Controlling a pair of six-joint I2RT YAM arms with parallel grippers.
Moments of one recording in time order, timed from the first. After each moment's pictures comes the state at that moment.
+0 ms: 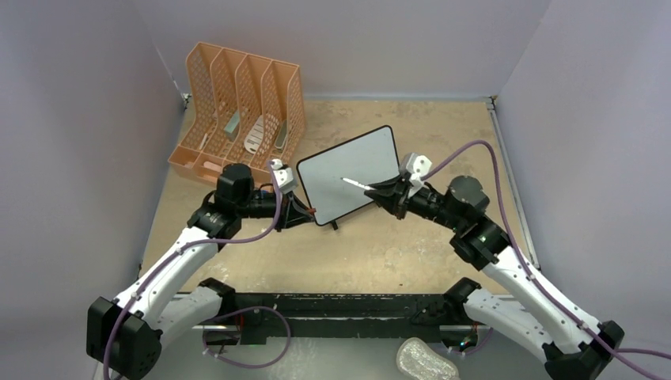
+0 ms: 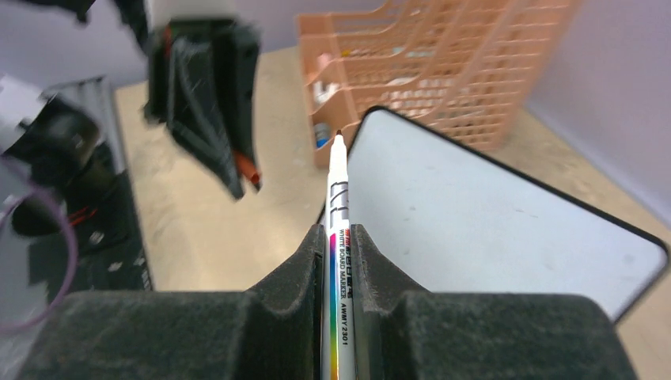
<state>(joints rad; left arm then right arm) -0.40 0.95 0.69 -0.16 0.95 0.11 0.64 0.80 0.79 -0.06 -0.51 -0.07</state>
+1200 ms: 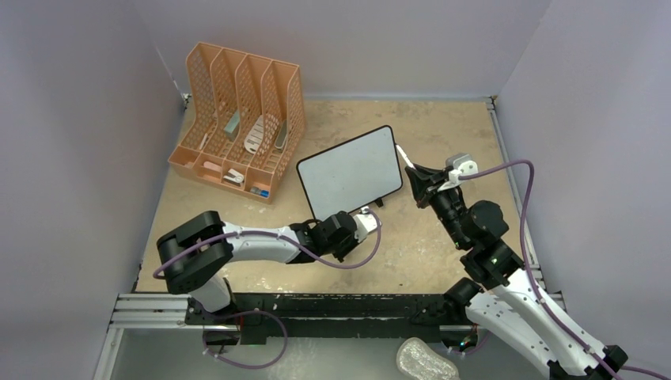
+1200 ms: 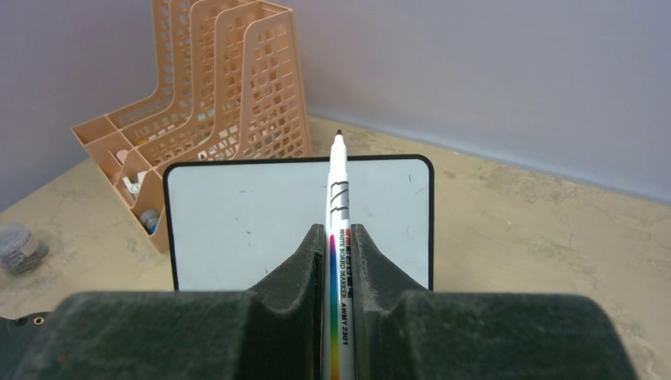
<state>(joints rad) -1.11 1.60 0.77 0.06 -0.10 -0.04 0.64 0.58 0.63 0.07 0.17 0.04</state>
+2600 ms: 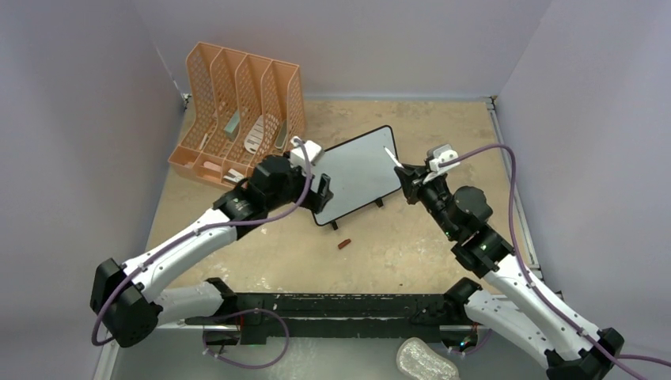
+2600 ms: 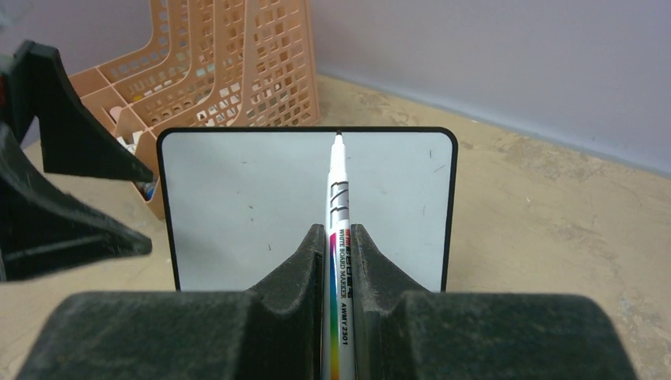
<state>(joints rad) -0.77 1.16 0.91 -0.21 -0.01 -0.13 0.64 0.69 0.67 0.04 0.13 0.04</state>
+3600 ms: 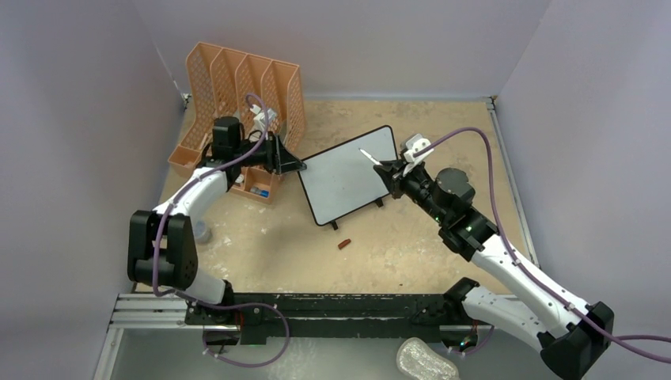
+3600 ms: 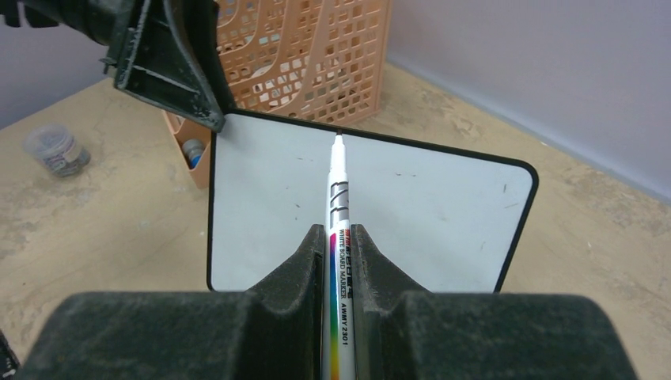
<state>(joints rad) -0.12 1.48 0.99 0.03 1.01 -0.32 0.64 0.88 0.76 0.06 -0.05 -0.01</state>
